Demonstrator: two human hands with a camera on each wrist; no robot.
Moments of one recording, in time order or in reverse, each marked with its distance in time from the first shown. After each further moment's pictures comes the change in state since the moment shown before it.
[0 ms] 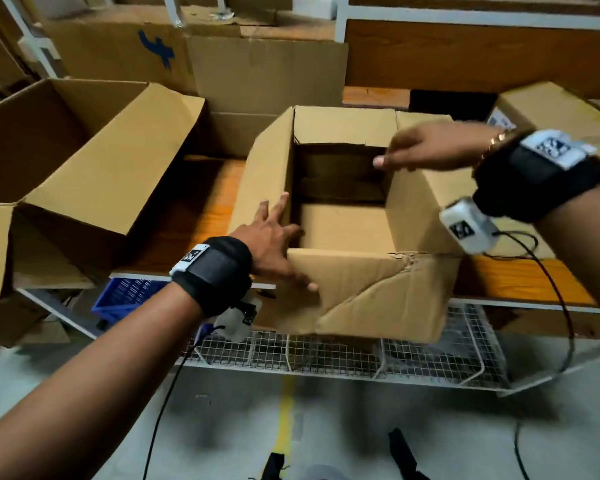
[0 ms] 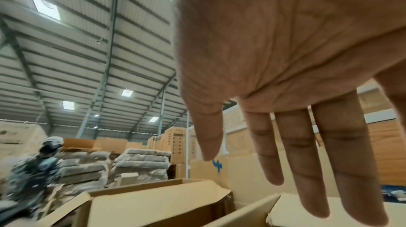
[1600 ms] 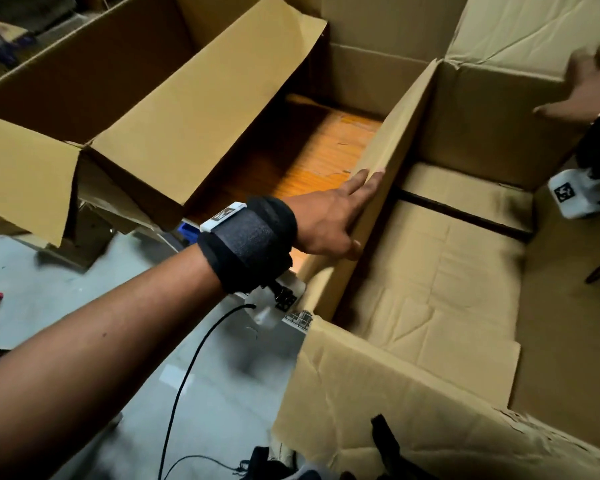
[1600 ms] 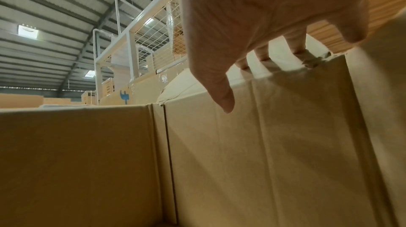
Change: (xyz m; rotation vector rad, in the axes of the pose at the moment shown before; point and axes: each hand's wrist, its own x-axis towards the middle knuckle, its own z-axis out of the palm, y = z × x) left_hand 0.071 -0.062 -0.032 -0.349 -0.062 -0.073; right_hand 0.396 0.137 0.067 -0.011 0.353 0.105
